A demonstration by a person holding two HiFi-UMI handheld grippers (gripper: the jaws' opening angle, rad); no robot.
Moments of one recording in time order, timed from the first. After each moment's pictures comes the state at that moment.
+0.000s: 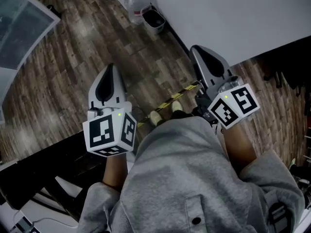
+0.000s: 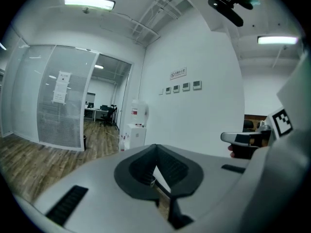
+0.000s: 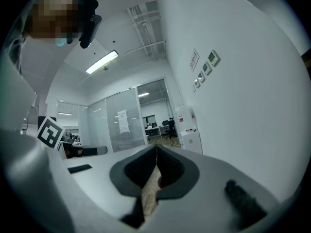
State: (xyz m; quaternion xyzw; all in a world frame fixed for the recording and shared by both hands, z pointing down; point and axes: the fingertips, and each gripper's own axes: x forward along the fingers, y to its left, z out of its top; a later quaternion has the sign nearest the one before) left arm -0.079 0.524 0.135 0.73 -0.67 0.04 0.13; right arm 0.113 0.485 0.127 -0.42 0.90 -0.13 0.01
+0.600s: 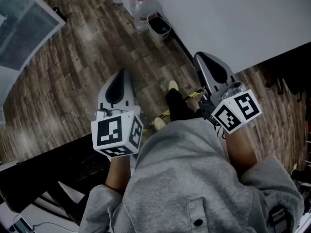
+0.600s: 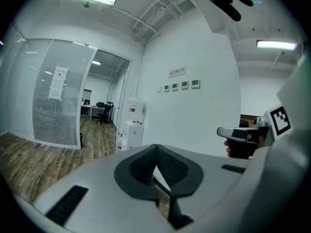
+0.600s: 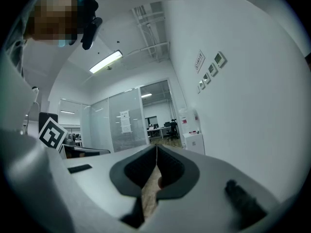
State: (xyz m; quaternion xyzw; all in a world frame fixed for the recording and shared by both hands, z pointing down) left arm -0.098 0.526 0.146 0.75 -0.65 0.05 0.15; right arm 0.081 0.489 0.122 -0.41 0.91 -0.11 0.01
